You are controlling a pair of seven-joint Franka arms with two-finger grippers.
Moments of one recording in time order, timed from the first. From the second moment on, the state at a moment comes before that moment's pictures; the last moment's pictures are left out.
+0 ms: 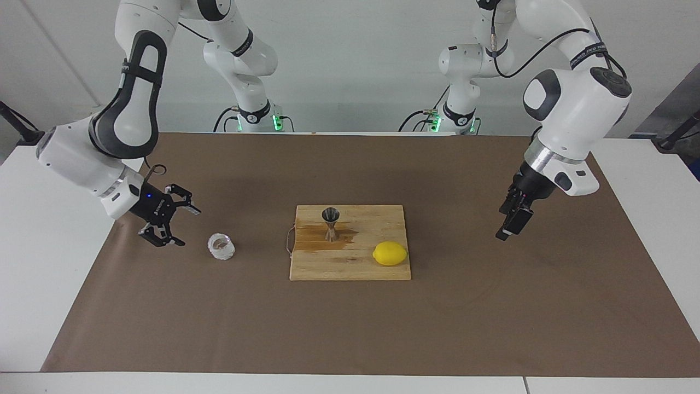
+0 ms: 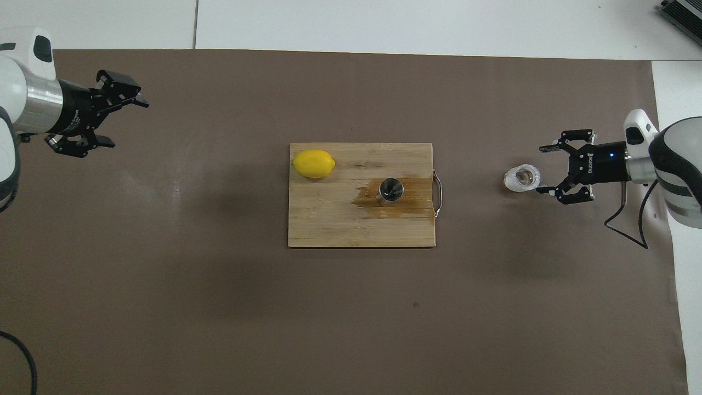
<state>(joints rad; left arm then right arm) -0.03 0.19 -0.01 -1.65 -0.18 2.02 -0.63 -0.20 0.41 -0.06 -1.81 0.79 1.95 -2.02</state>
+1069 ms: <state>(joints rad) 0.00 0.05 -0.05 -1.51 0.03 1.60 0.00 -0.20 0.46 -0.05 -1.84 0.81 1.98 -2.09</state>
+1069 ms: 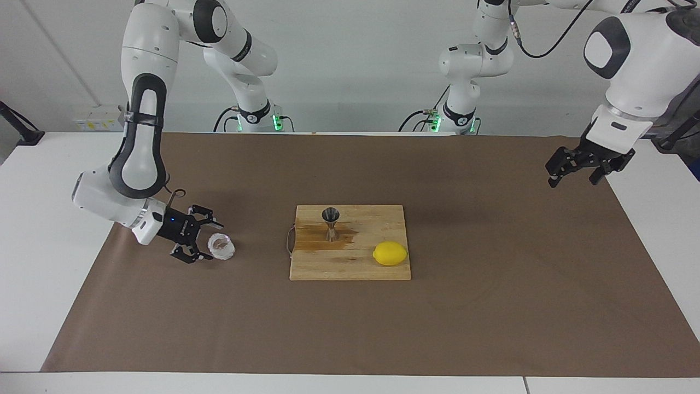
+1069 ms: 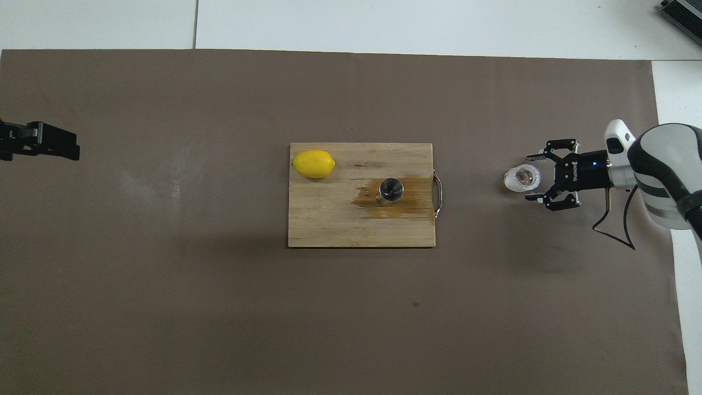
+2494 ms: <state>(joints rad) 0.00 -0.02 -0.05 -1.59 0.00 1.58 0.00 -0.09 0.43 -0.05 -1.87 0.81 2.10 -2.08</state>
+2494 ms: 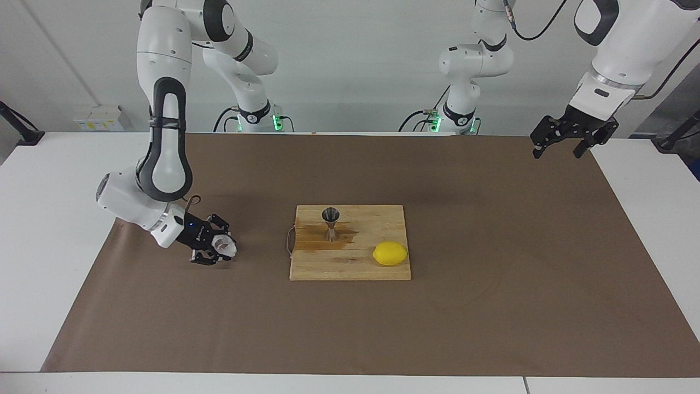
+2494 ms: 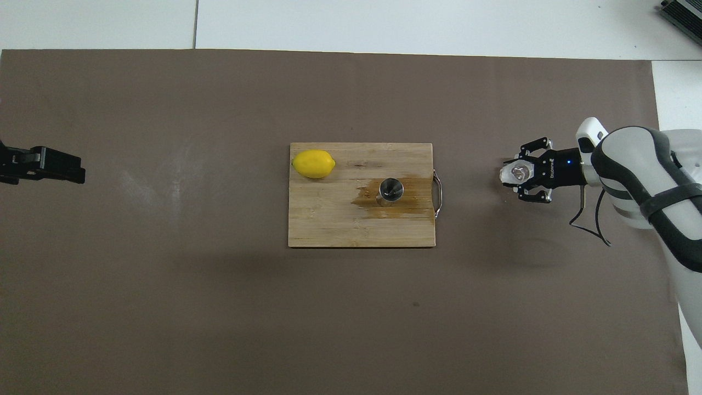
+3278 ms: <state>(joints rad) 0.00 -0.02 -0.05 -1.59 0.00 1.58 0.00 0.21 0.23 -0.05 -1.81 0.55 2.10 -1.56</state>
